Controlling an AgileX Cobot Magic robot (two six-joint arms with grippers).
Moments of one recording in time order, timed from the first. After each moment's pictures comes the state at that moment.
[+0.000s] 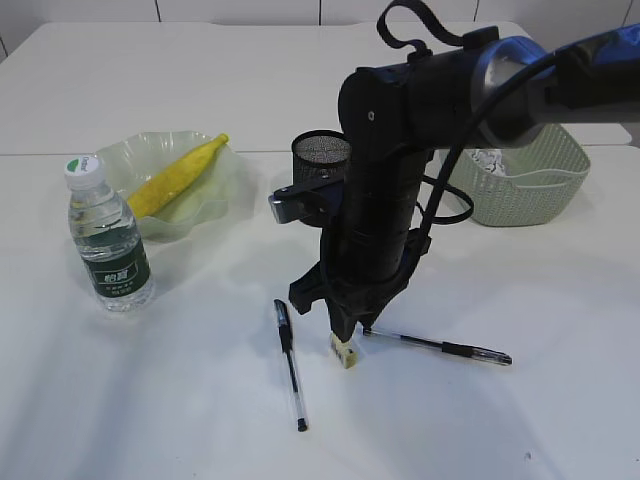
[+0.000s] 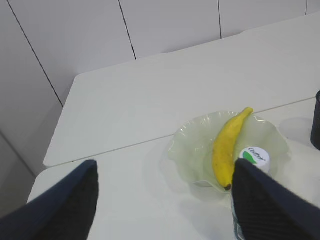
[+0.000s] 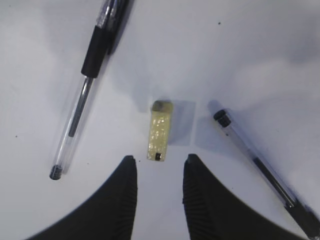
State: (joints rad) left arm -0.03 0.72 -0.49 0.15 0.03 0.01; right arm 0.55 2.10 -1.57 0.11 1.10 -0.07
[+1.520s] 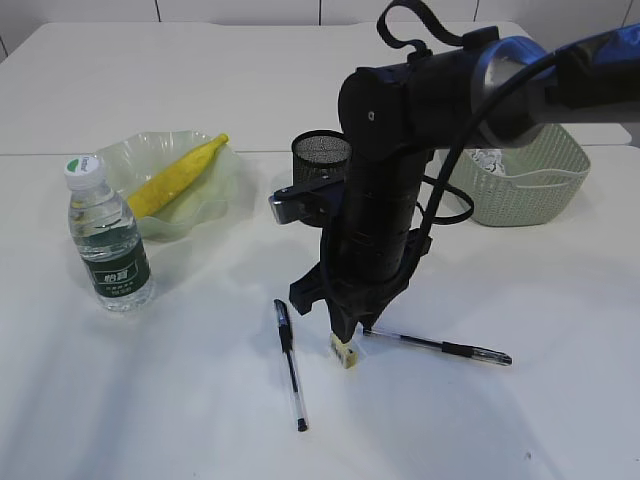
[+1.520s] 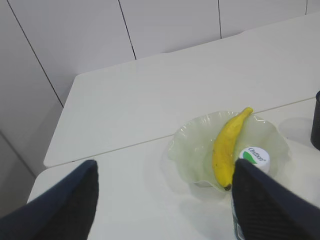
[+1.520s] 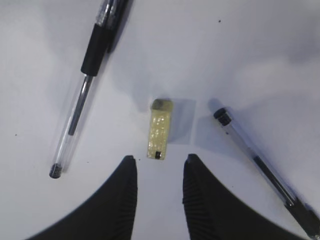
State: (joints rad) left arm -0.03 0.72 -0.49 0.15 0.03 0.01; right arm 0.55 2.10 -1.57 0.11 1.10 -0.07
